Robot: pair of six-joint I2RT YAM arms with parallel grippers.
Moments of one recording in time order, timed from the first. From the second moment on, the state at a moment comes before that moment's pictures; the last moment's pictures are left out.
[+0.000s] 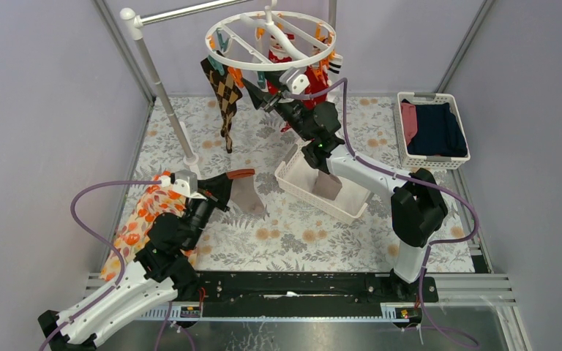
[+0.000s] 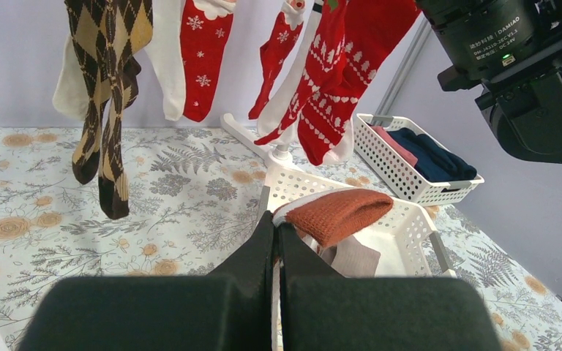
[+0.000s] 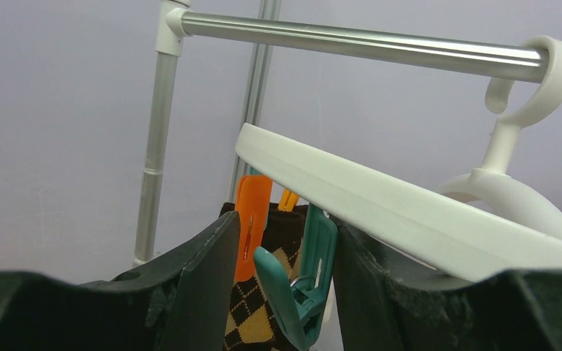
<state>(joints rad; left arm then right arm) -0.83 0.39 0.38 0.25 -0.41 -0.19 0.75 1.83 1.48 0.93 -0.15 -0.15</state>
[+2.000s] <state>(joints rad) -0.60 0.72 0.57 0.31 -0.20 -0.25 0.74 1.79 1.43 0.85 -0.18 -0.02</state>
